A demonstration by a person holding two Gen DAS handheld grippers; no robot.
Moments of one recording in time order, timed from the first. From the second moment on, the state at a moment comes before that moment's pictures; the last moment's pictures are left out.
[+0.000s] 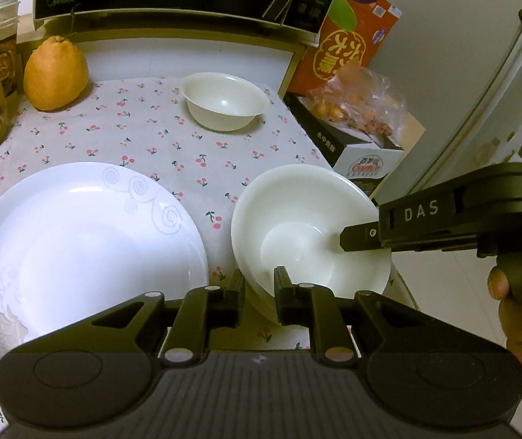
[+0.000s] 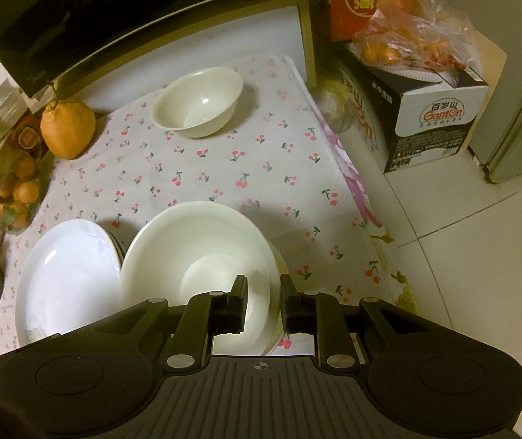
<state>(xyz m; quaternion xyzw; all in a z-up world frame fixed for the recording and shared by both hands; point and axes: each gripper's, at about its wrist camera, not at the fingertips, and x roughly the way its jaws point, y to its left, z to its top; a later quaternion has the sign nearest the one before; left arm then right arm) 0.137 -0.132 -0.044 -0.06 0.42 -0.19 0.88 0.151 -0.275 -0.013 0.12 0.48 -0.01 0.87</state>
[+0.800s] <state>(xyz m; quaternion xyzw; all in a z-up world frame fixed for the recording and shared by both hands) 0.130 -0.130 -0.035 -0.05 0.41 -0.21 0.88 0.148 -0.286 0.004 0.14 0.46 -0.01 0.88</state>
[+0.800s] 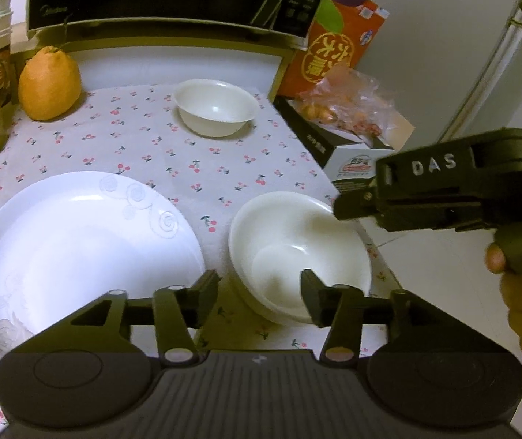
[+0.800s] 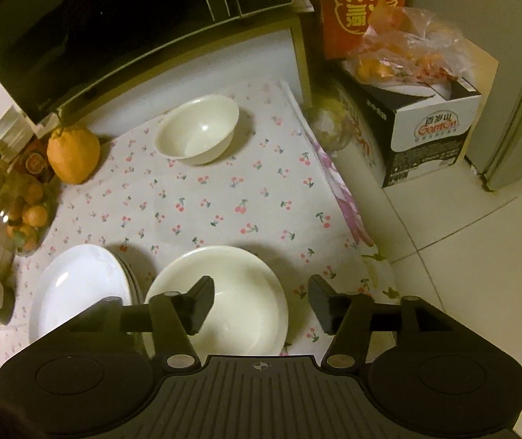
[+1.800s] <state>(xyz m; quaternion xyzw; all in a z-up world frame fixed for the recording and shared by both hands) 0.116 -0.121 -0.005 -0.01 0.36 -0.21 0.91 0.147 -0.306 0.016 0.14 0.40 0.07 0.90</state>
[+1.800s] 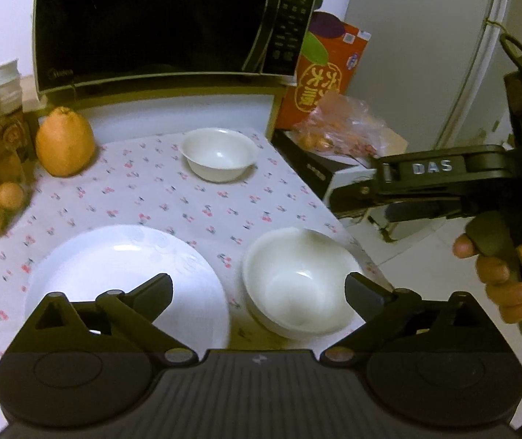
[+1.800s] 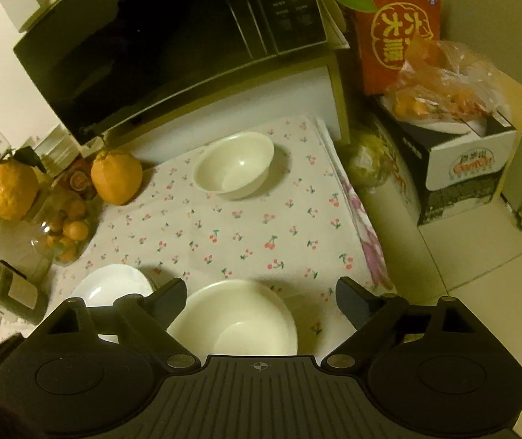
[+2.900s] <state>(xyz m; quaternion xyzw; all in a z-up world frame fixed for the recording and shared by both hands) 0.290 -0.108 -0.035 -0.07 0.34 -0.16 0.92 0.288 -0.303 -0.021 0.17 0.33 0.11 0.92</state>
